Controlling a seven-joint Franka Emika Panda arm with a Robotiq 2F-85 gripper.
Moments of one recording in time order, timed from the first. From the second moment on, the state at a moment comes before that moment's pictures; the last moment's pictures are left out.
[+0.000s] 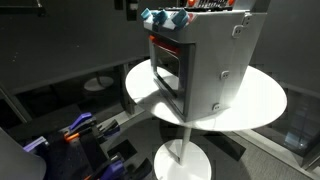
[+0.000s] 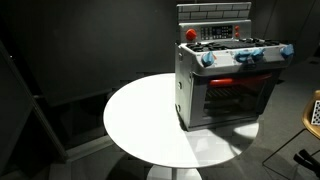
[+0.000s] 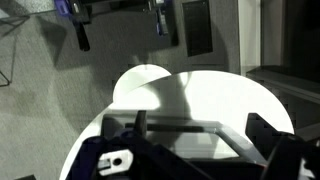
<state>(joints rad) -0.04 -0.65 -0.06 -2.56 0.19 1.90 0.06</state>
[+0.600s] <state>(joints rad) -0.09 -0.56 -0.01 -2.44 0.01 2.17 0.10</state>
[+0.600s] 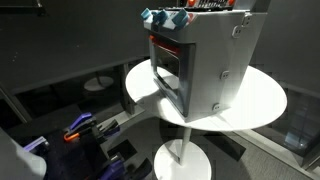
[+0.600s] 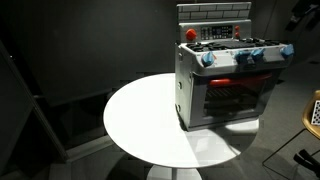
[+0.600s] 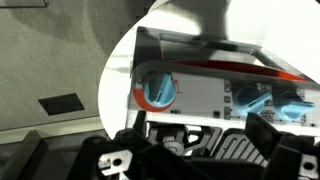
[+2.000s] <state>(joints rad) -0.19 -0.16 0.03 -2.14 -0.44 2.42 0.46</state>
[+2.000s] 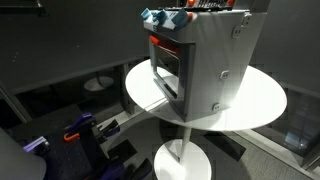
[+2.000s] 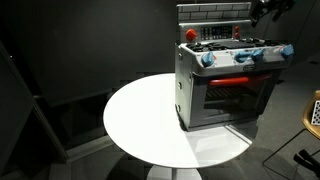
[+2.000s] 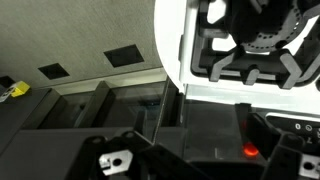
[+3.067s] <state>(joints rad) -0.12 0.00 -0.01 -1.97 -0.47 2.42 0.51</state>
